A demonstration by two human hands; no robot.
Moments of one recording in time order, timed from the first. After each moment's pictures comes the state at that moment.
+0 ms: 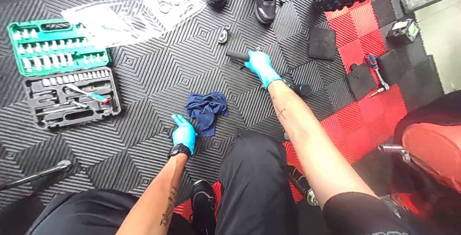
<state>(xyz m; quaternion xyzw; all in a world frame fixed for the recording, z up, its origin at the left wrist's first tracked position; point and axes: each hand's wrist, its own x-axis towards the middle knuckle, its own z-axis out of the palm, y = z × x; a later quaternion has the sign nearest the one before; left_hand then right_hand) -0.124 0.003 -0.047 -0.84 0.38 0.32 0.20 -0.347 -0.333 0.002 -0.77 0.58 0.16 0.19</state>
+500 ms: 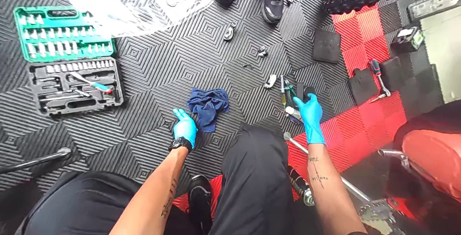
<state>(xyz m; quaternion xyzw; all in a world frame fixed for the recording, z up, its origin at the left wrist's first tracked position) -0.124 0.002 -0.047 -0.85 0.36 0.33 0.20 -0.556 -0.176 0.026 -0.53 0.82 0.01 0.21</state>
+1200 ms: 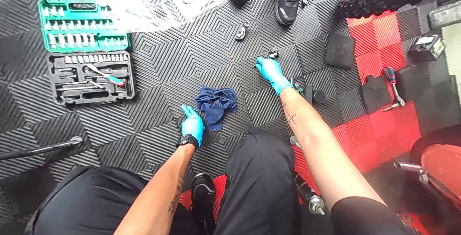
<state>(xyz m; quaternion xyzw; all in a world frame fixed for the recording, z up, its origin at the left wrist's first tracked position) -0.123 0.003 -0.051 -0.85 0.36 0.34 0.20 -0.355 -0.314 -0.041 -0.82 0.51 0.14 0.22</state>
